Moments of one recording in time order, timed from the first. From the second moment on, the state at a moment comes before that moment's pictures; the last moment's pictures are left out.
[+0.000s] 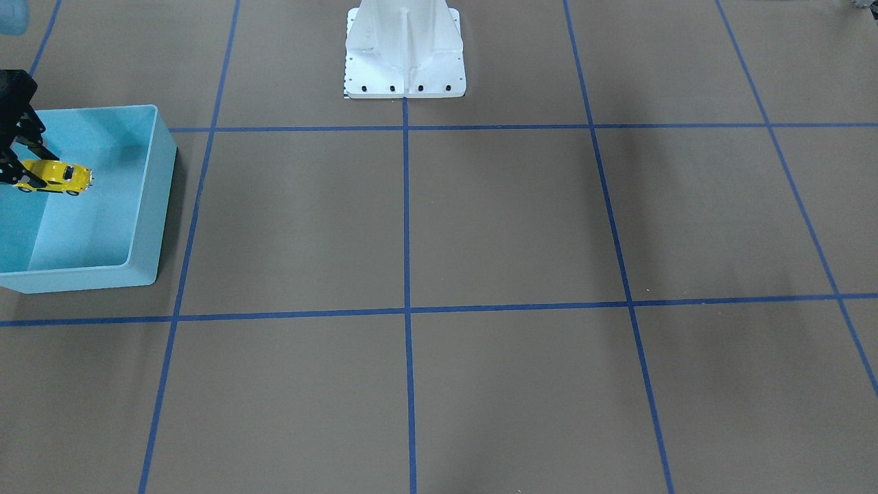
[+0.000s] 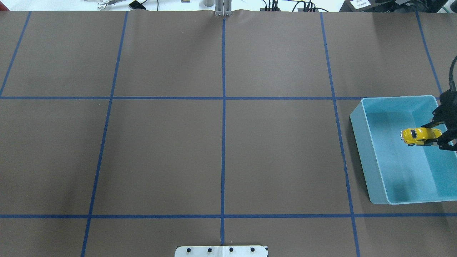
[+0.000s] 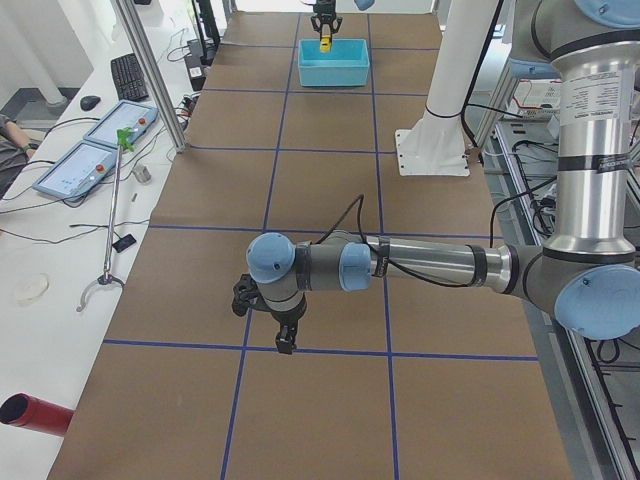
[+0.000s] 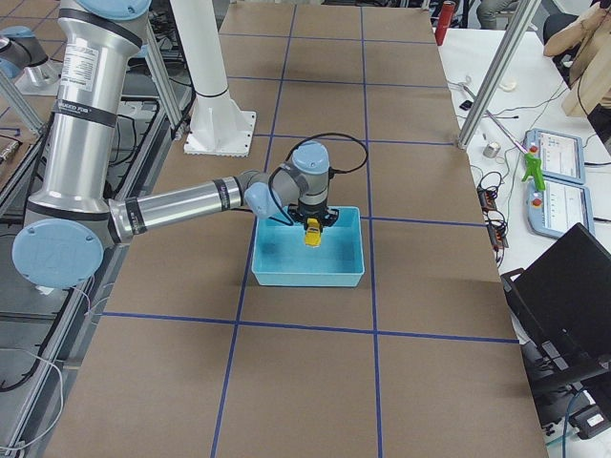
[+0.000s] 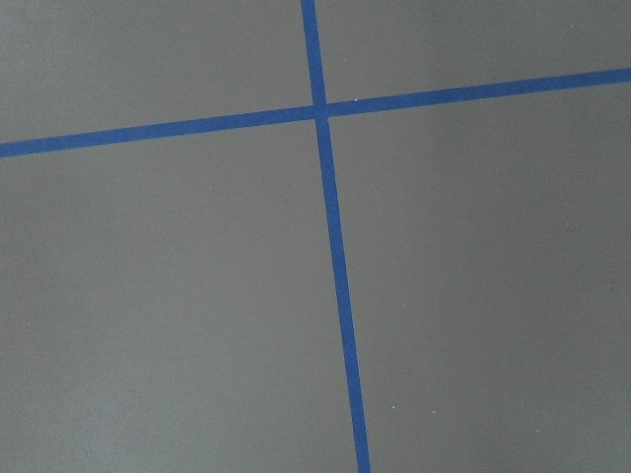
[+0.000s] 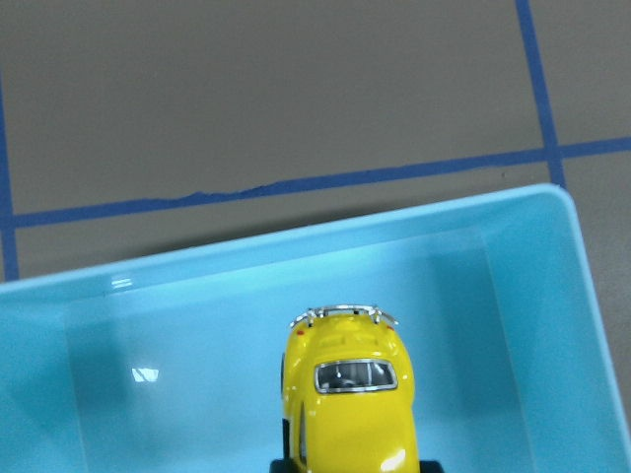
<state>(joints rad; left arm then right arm) -1.55 -1.50 -1.71 -1.45 -2.38 0.16 1.09 -1.82 1.96 -1.13 2.29 -0.75</state>
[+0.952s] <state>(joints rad) -1.55 -1.51 -1.71 -1.45 -2.38 0.14 0.94 -1.79 1.84 -0.95 2.25 -0.65</state>
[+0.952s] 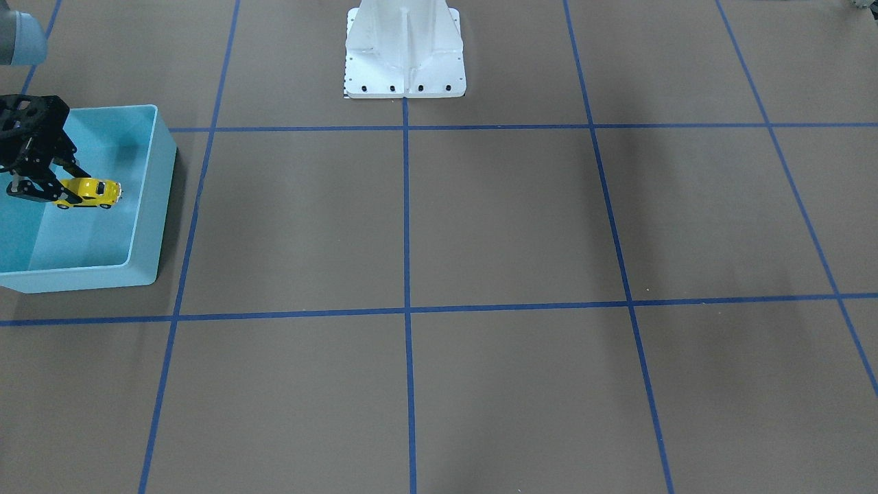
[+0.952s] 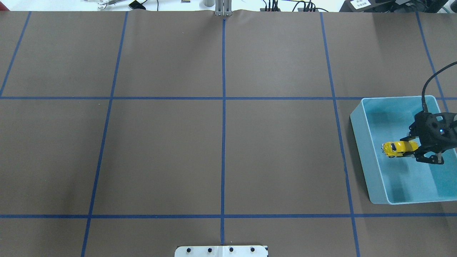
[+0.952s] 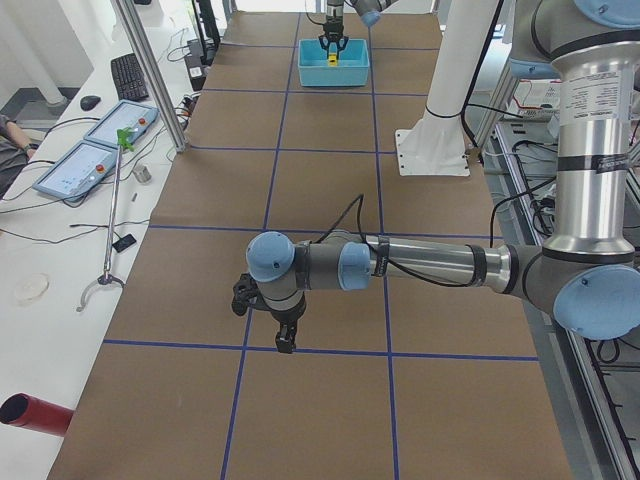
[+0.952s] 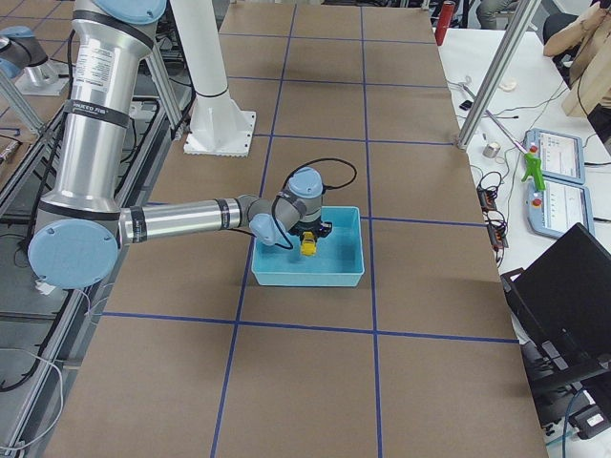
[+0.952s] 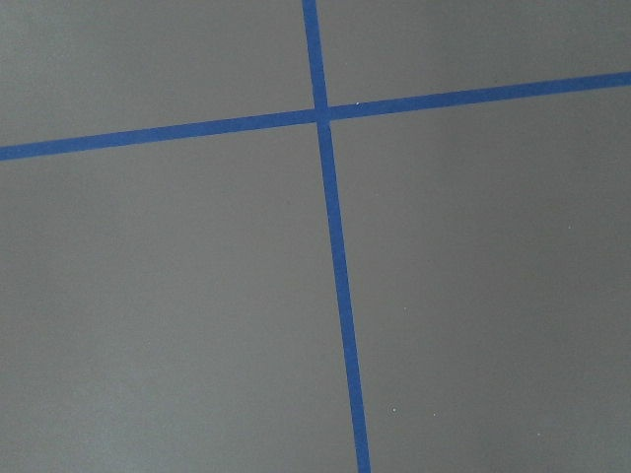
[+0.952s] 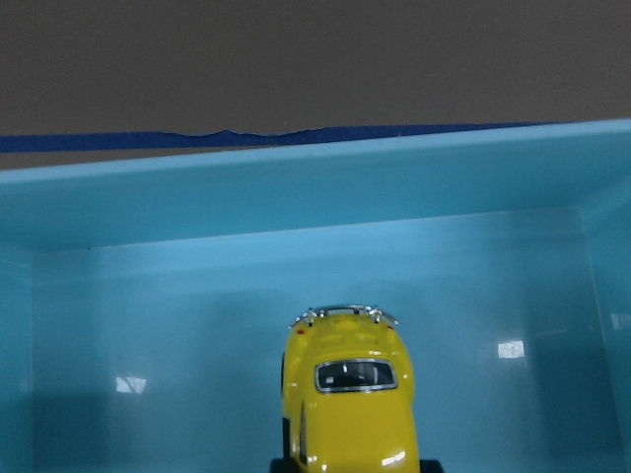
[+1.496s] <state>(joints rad) -1.54 -1.51 -1.71 -1.45 -2.38 0.15 0.92 -1.78 1.82 -0.95 2.24 -0.64</state>
